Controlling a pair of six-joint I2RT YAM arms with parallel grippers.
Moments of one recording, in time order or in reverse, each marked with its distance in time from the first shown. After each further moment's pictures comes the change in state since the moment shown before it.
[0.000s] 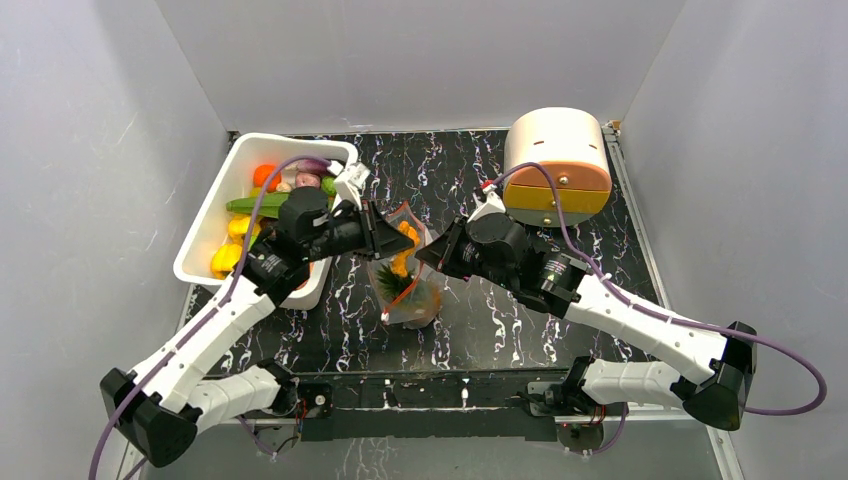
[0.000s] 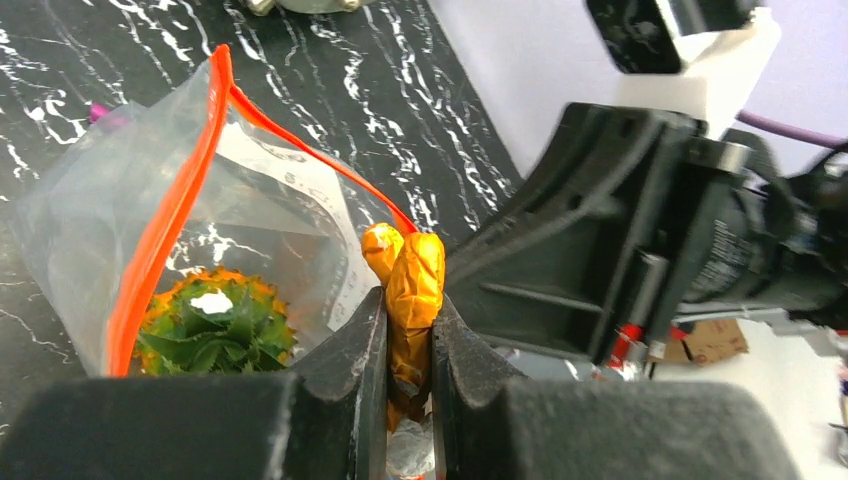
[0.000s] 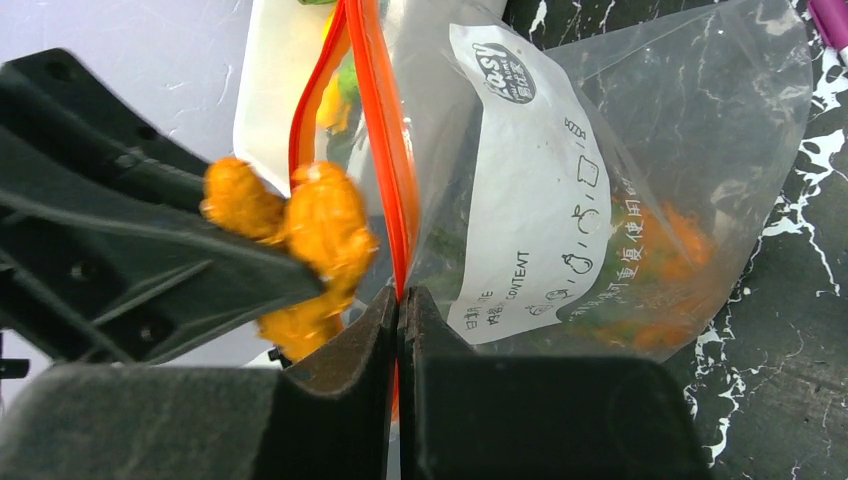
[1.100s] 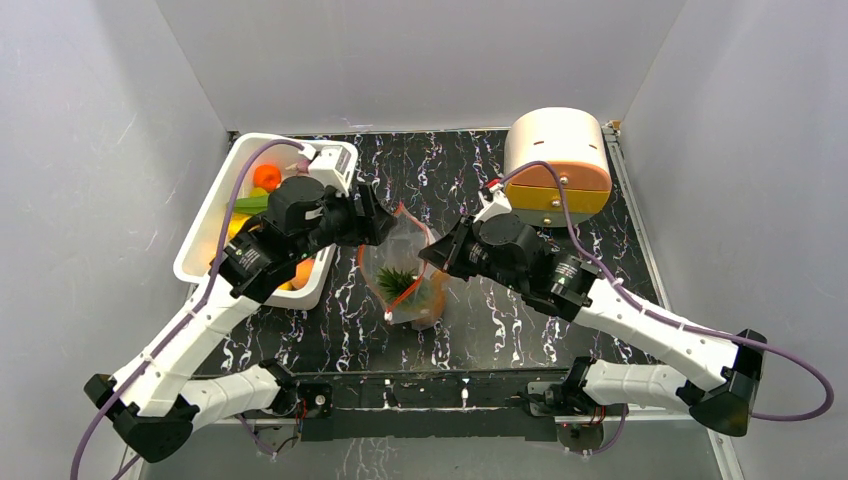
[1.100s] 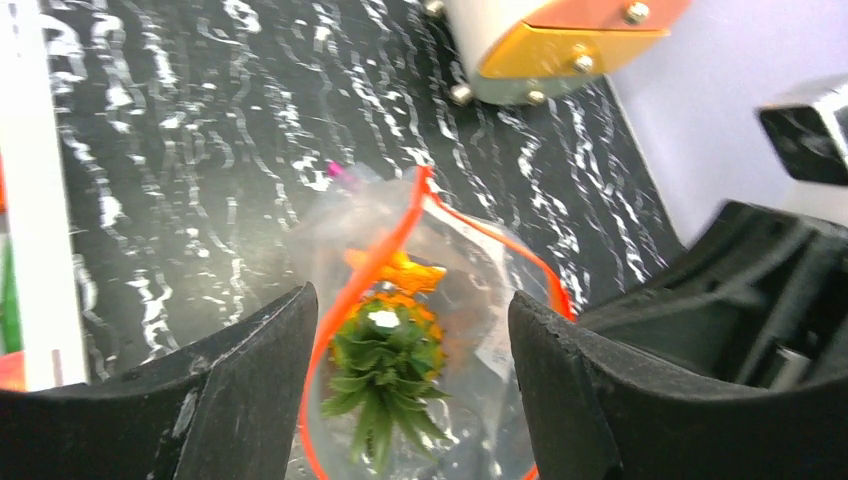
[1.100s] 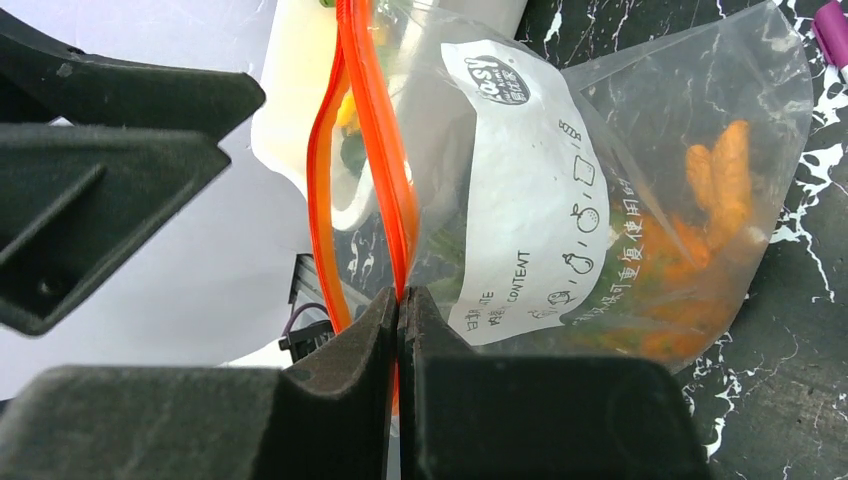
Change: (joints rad) left arm -0.103 0.025 0.233 -0.302 -0.489 0.154; right arm 0.000 -0.041 -0.002 0.000 -0.014 -0.026
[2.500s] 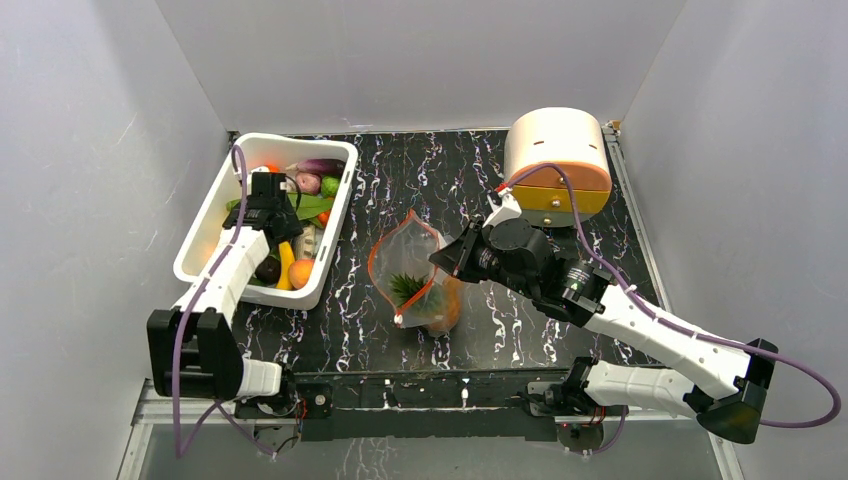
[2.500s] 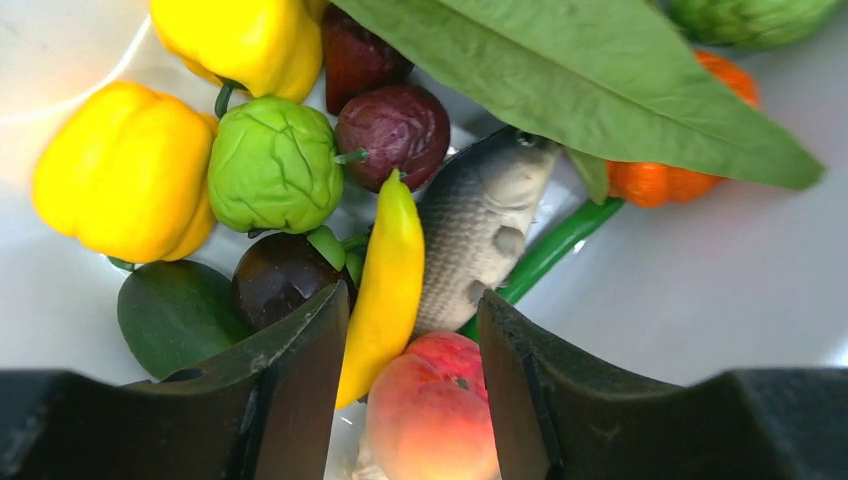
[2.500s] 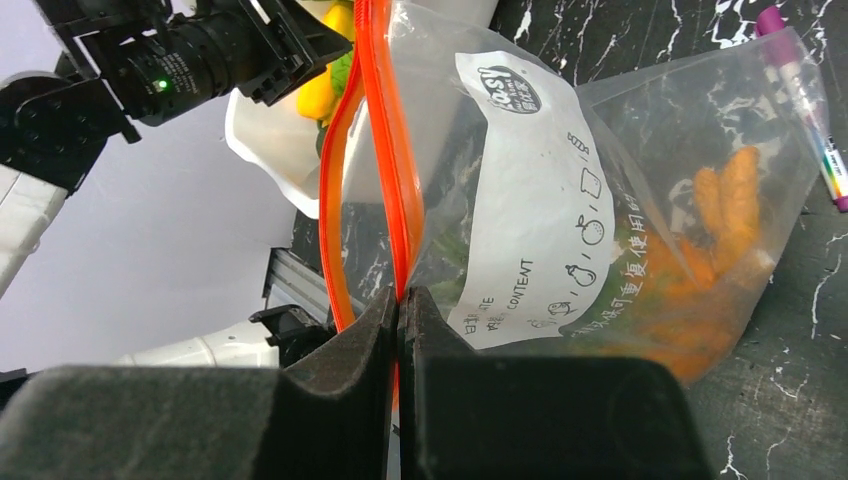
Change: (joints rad) left arm 0.608 0.284 -0.209 0.007 -0.353 0.108; right arm 0.000 -0.067 -0.019 -0.060 0.017 -0.039
